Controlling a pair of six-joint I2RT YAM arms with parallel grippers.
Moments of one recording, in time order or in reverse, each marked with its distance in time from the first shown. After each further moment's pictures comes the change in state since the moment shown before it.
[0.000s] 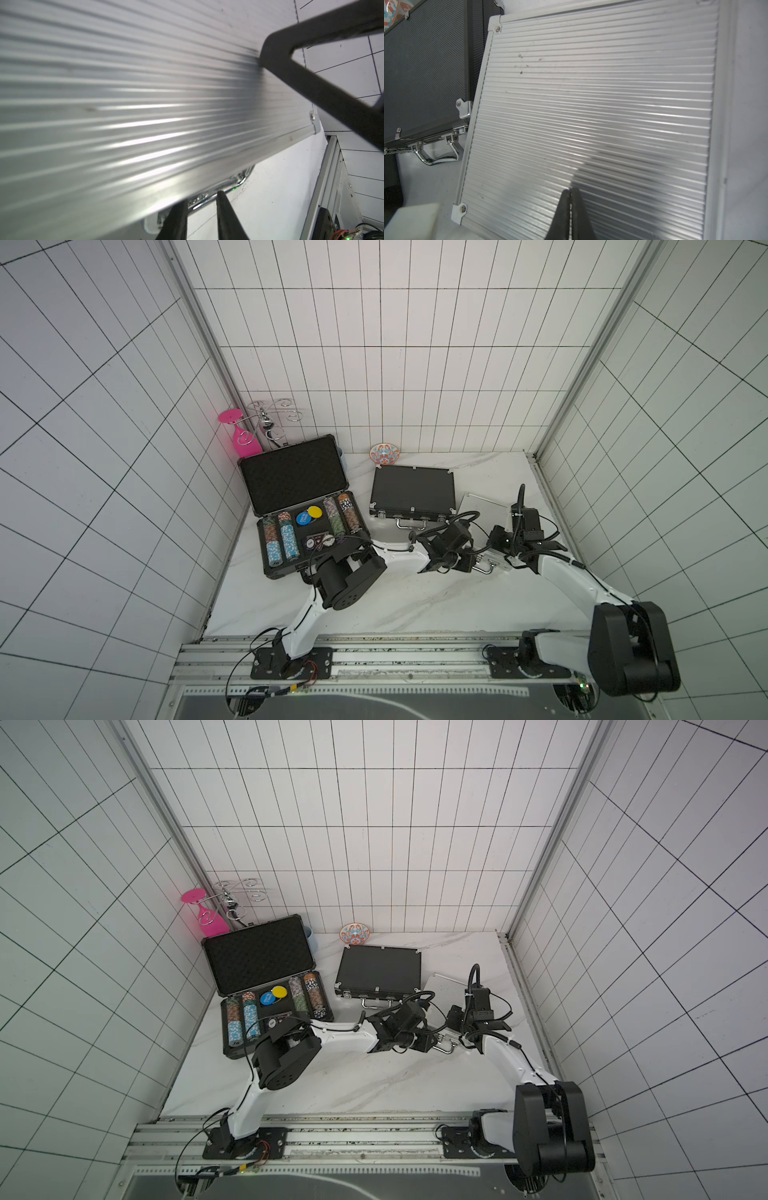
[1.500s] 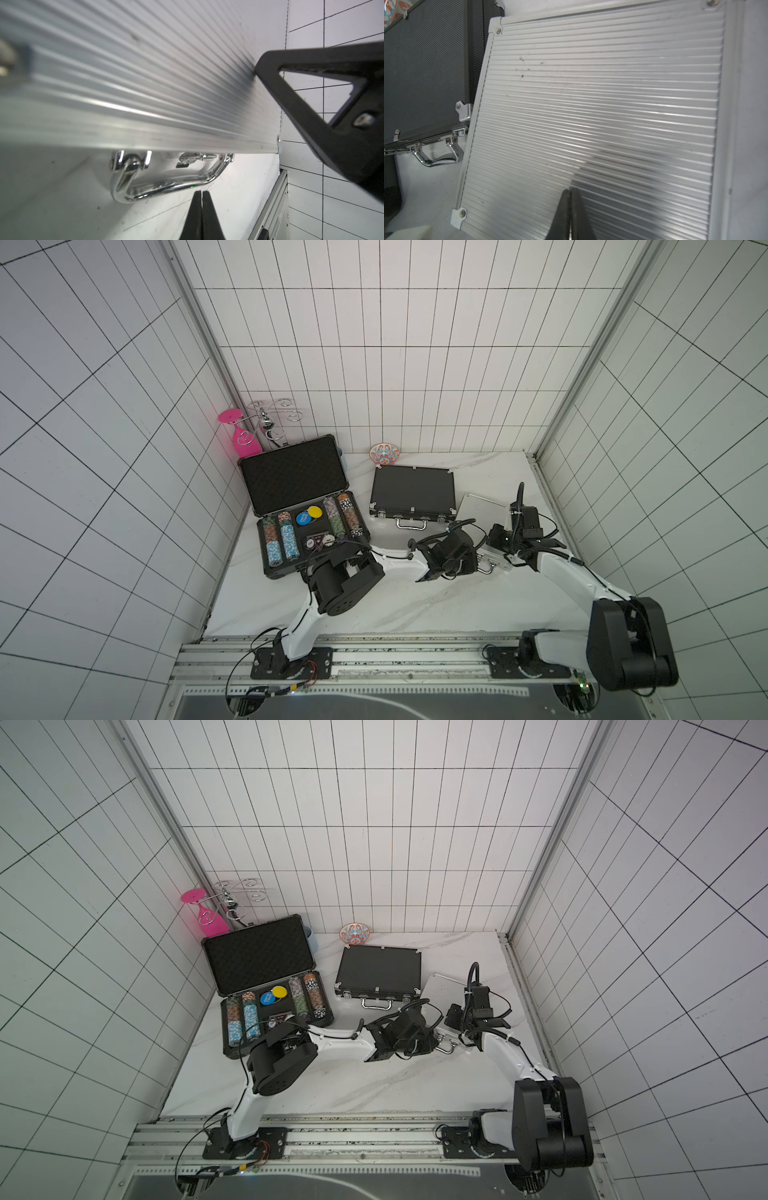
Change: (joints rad) left arm -0.045 -0.050 -0.078 0.135 -0.055 -0.415; right arm 0.000 0.023 0.018 -0.001 -0.002 -0.008
